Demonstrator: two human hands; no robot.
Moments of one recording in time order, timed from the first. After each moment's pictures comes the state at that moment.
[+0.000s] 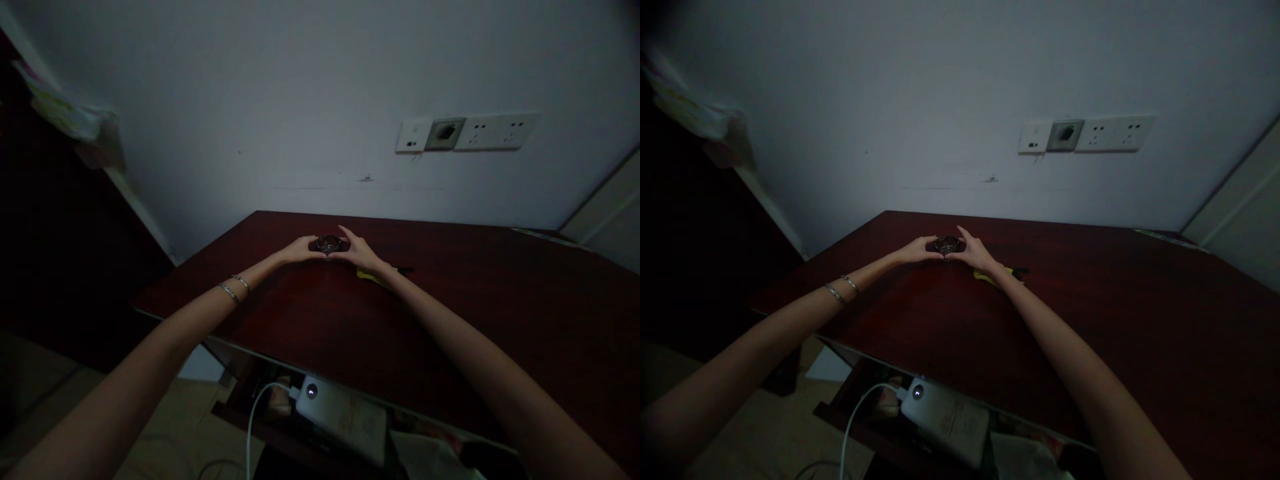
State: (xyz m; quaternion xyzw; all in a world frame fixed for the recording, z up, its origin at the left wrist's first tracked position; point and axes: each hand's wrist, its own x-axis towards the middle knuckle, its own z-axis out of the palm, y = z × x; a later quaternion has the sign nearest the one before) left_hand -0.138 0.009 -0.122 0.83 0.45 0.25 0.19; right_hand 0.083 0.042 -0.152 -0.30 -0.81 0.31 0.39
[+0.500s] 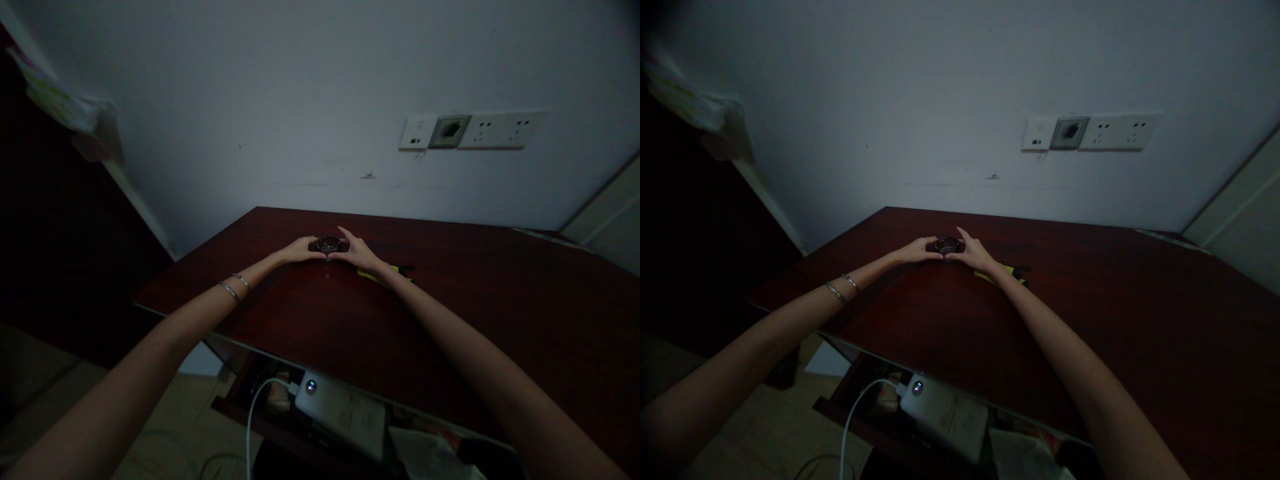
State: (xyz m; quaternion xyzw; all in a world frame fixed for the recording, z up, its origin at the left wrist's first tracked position) left_hand -0.144 0.011 -0.136 0.83 0.47 0.23 0.19; right_hand 0.081 0.041 -0.159 -0.32 -0.83 0.29 0.36
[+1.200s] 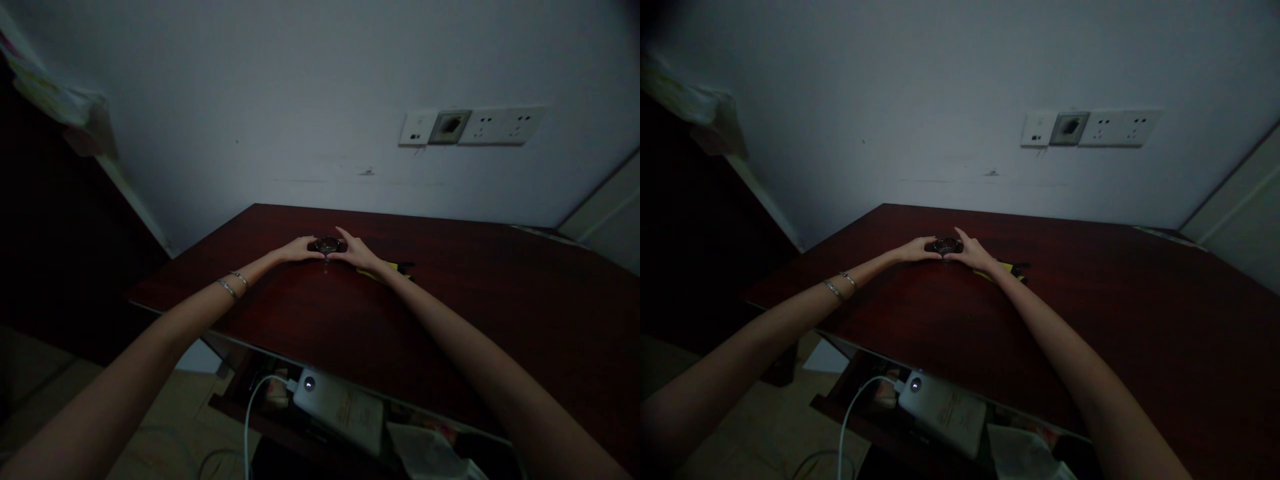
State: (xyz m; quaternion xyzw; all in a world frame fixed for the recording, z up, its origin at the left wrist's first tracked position) left_hand -0.145 0.013 -0.141 0.83 0.48 0.19 0.19; right_hand 0.084 0.038 -0.160 -0.33 -0.85 0.27 0.32
